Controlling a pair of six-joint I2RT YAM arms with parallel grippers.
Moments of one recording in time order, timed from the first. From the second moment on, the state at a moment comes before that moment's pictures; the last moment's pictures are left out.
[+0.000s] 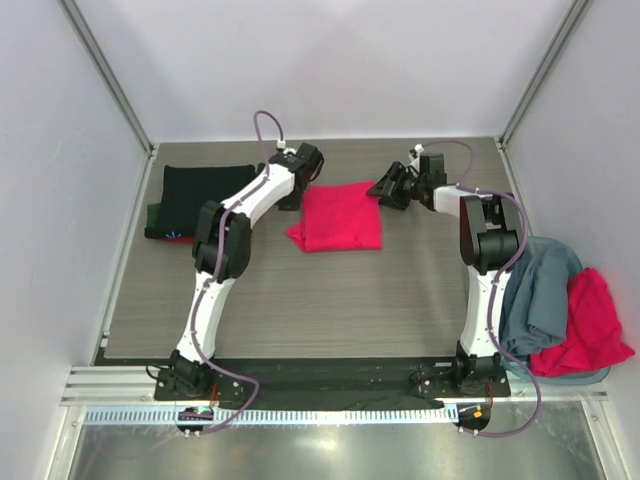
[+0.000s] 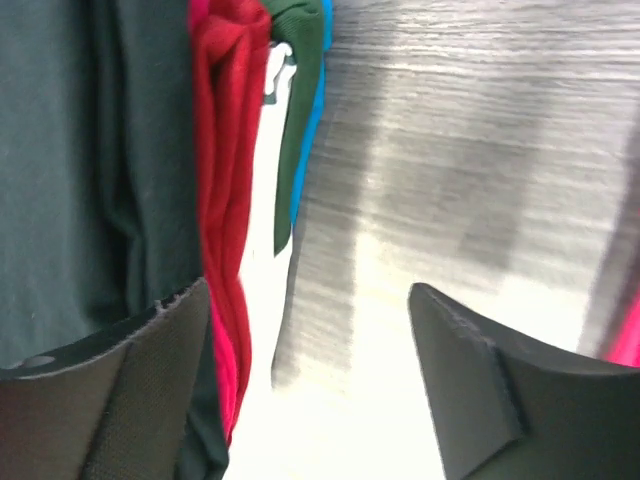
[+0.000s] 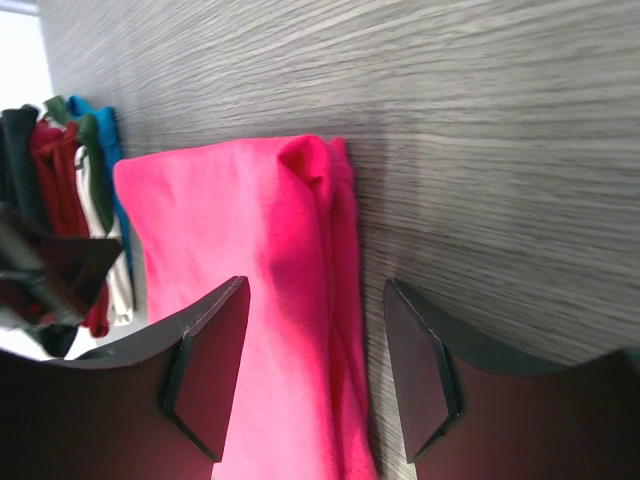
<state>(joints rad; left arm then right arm) -0.50 2.38 2.10 -1.00 -0.72 -0.35 0.09 2.18 1.41 0.10 -0.58 0.63</state>
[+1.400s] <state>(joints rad) -0.39 2.20 1.59 -0.16 0.09 -0.74 0.14 2.22 1.50 -0.01 -0.53 0.58</state>
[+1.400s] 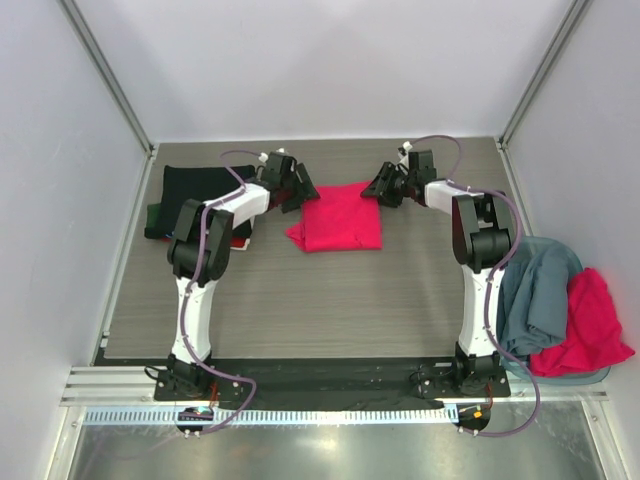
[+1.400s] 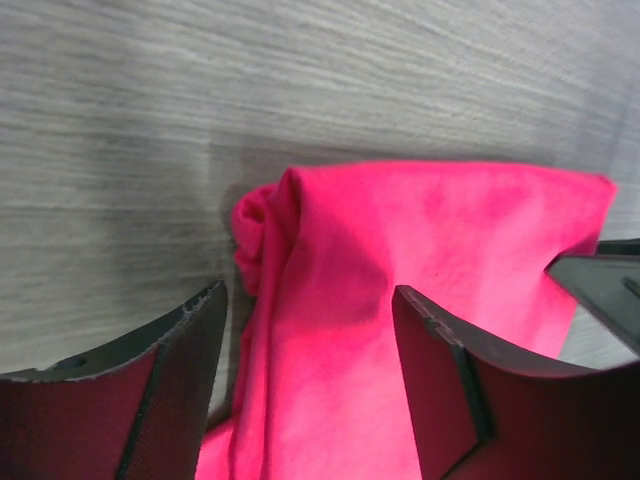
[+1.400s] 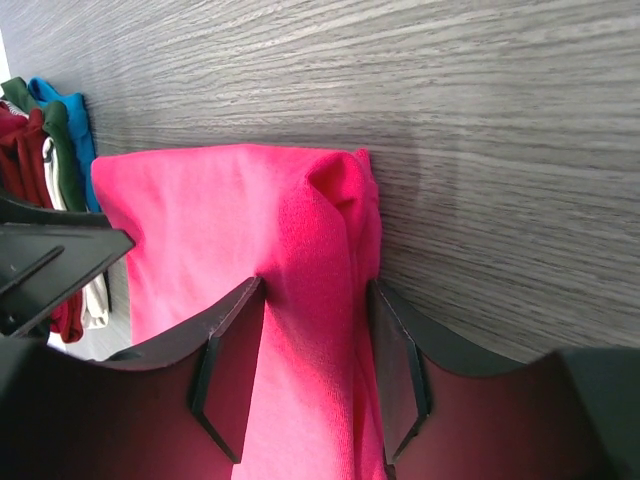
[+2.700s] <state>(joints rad) -0.41 1.53 1.24 -0.18 0.01 -0.76 0.46 1.68 1.34 -0.11 -0.31 0.59</state>
